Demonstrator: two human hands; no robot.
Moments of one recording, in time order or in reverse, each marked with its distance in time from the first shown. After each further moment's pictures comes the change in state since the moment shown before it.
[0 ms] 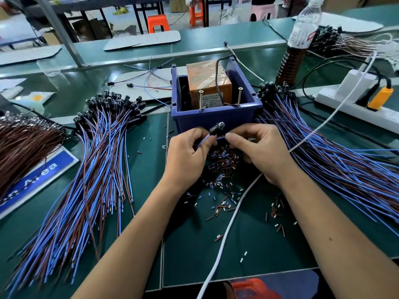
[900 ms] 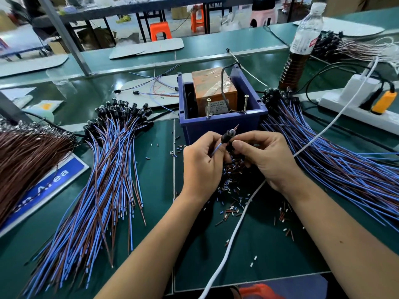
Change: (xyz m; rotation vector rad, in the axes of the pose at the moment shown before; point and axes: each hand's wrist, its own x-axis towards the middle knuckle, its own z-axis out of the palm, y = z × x) left_hand -0.008 0.008 0.018 -0.127 0.091 0.071; right_hand -0.008 -0.008 0.010 0.223 -0.002 0.011
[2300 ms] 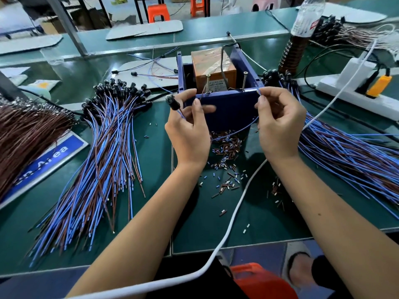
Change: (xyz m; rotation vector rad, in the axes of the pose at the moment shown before) left_hand 0.011 0.017 0.000 -0.088 0.432 -0.120; right_hand 0.002 -0.009 0.002 -0.407 0.503 -0.401
